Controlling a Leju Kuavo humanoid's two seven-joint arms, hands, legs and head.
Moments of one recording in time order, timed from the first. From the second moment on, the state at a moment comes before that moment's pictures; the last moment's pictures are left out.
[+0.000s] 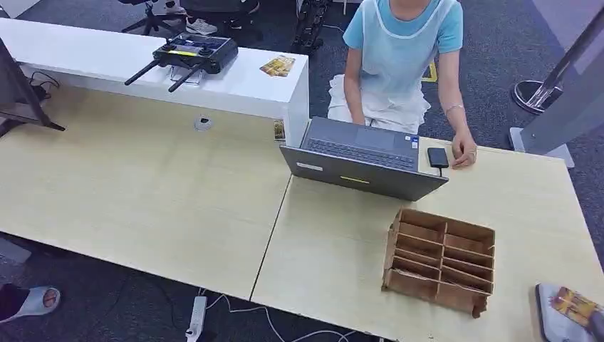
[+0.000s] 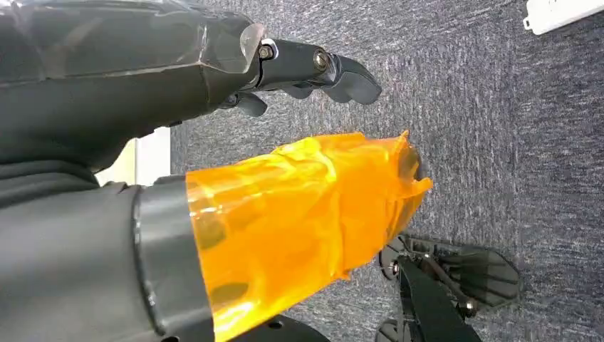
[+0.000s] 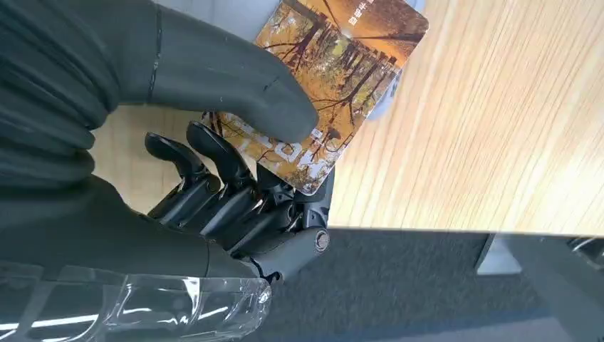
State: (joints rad) left arm -0.10 -0.21 1.24 -0.25 -1.19 -0.01 -0.03; right arm -0.21 -0.43 -0.51 -0.84 0.36 0.23 -0.22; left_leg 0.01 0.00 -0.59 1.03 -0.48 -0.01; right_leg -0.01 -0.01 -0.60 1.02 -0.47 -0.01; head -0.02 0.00
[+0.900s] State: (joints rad) left arm -0.10 -0.22 1.24 -0.25 -1.18 -0.01 -0.03; right arm -0.37 -0.43 -0.51 -0.85 0.41 0.31 -0.26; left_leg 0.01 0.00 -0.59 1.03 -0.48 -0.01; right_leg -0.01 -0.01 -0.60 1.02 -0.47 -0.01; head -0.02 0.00
